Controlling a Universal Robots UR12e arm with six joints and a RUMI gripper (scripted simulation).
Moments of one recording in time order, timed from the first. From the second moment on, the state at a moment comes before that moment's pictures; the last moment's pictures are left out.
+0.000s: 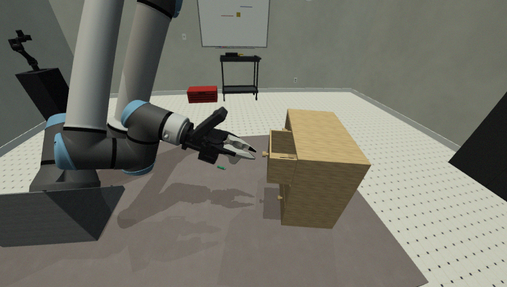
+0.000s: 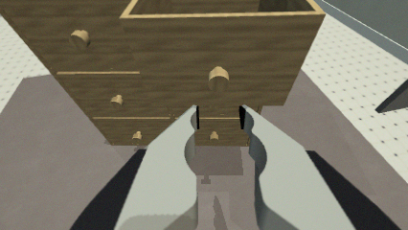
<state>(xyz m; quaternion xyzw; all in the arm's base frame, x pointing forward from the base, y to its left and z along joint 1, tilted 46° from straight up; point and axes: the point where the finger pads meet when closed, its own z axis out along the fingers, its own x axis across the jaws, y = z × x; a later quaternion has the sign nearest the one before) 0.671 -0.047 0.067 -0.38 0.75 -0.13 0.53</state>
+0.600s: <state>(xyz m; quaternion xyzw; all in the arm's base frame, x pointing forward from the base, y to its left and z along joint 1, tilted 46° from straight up) 0.683 -0.047 0.065 -0.38 0.75 -0.13 0.53</state>
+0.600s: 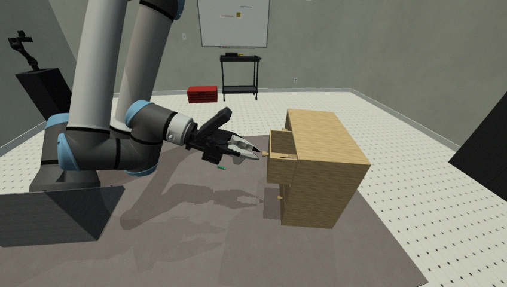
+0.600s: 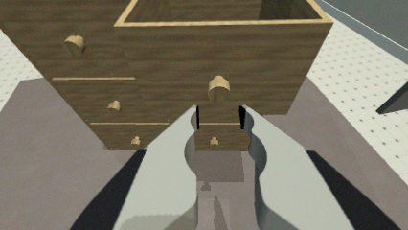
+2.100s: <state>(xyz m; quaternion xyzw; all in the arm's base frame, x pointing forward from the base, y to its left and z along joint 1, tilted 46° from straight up) 0.703 -0.047 0.061 -0.38 0.75 -0.13 0.53</state>
